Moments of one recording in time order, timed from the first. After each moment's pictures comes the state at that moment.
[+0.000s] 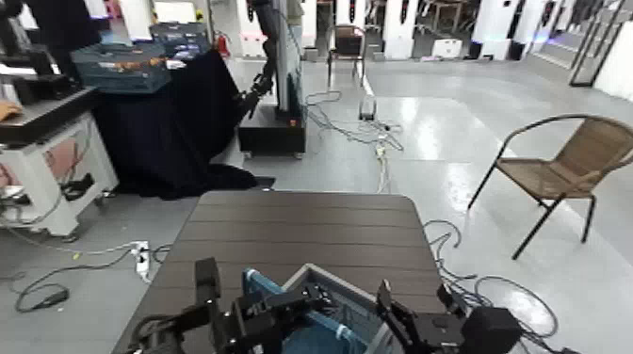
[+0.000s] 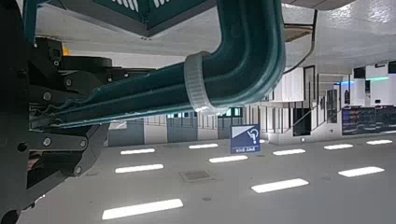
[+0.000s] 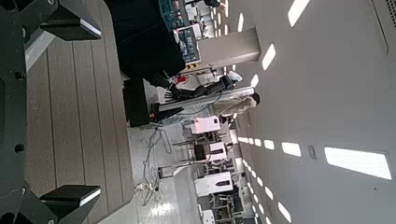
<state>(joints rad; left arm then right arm) -0.03 0.26 -0.10 -1.67 1.91 1.05 0.05 0.29 -0.11 0.24 -1.82 -0.23 -0.10 -0.15</state>
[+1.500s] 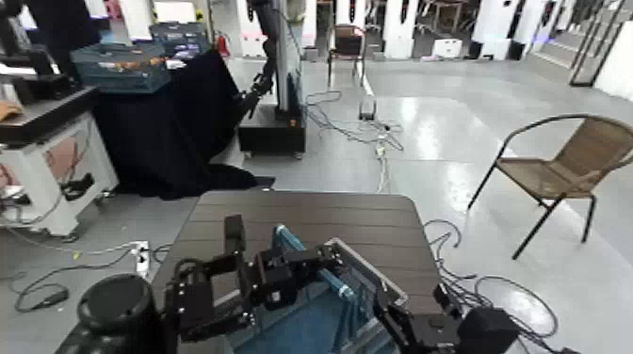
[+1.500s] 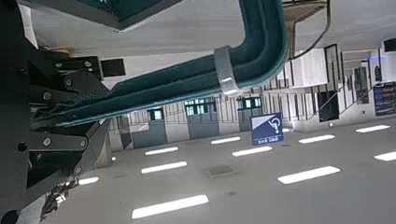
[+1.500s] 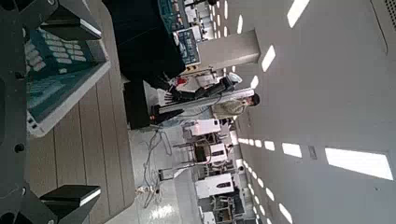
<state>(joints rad) -0.37 0.27 -0.25 -1.34 1.71 1.09 -0.22 0.28 -0.11 0.25 -1.81 -0.23 -0.11 -0.15</state>
